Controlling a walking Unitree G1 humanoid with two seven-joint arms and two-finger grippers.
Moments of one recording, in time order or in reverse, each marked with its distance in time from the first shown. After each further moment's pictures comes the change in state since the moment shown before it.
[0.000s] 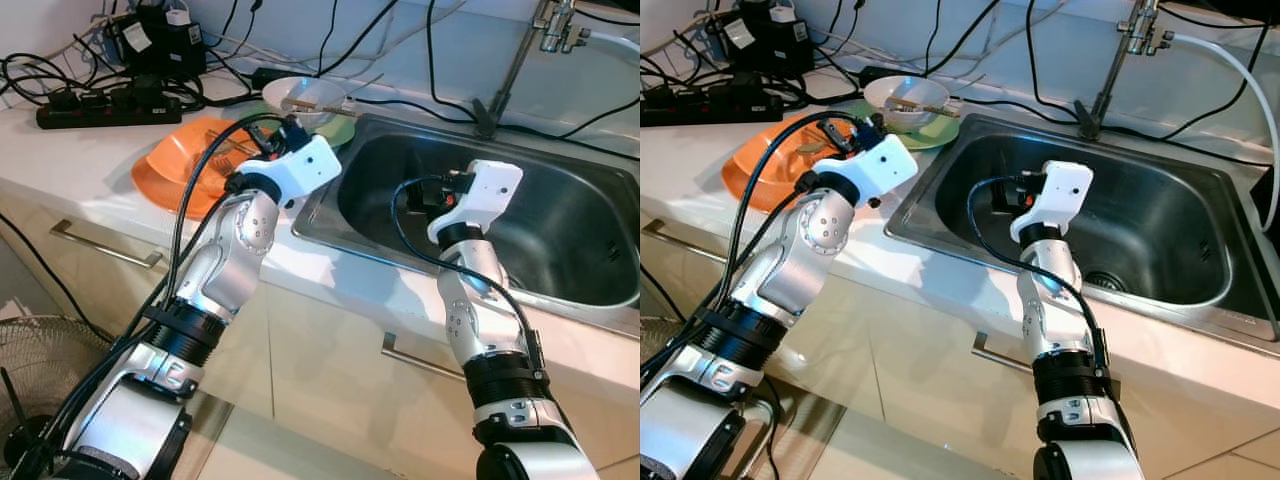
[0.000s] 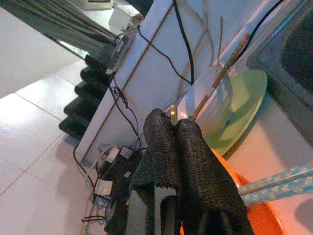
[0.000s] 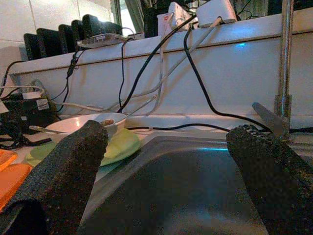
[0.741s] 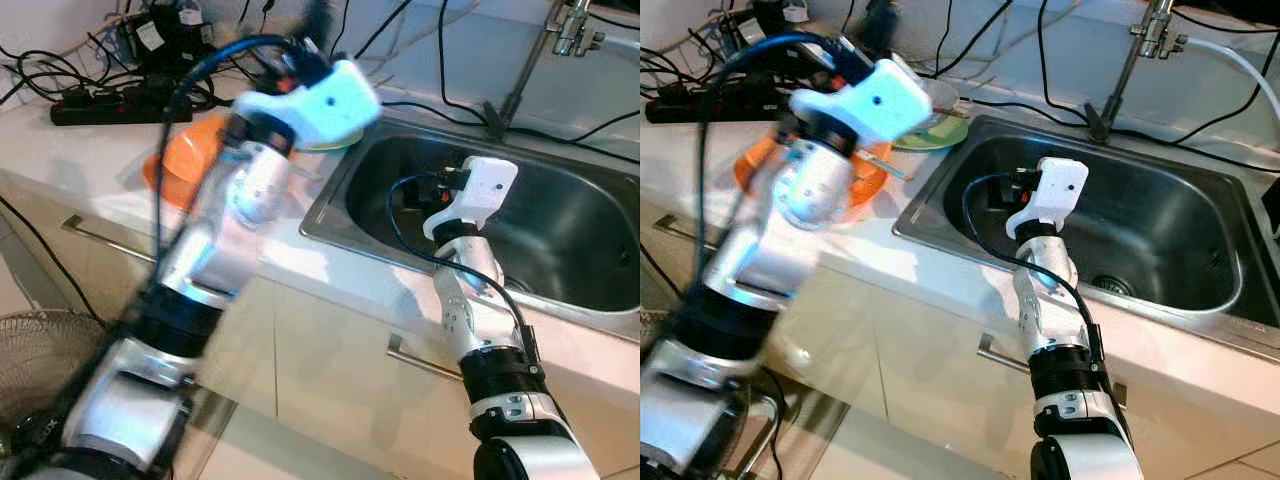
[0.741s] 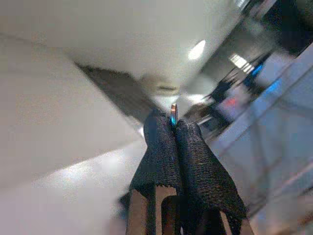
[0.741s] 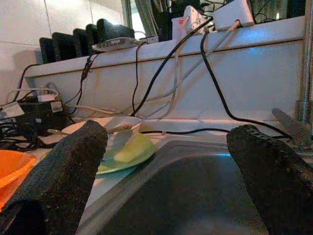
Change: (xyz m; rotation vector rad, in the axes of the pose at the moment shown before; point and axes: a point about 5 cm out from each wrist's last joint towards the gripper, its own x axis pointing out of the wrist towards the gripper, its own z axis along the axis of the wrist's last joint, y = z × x) left arm -0.017 0.051 0.077 -0.127 -0.436 0.245; right arm 0.004 0.005 0.001 0.004 -0.017 0.018
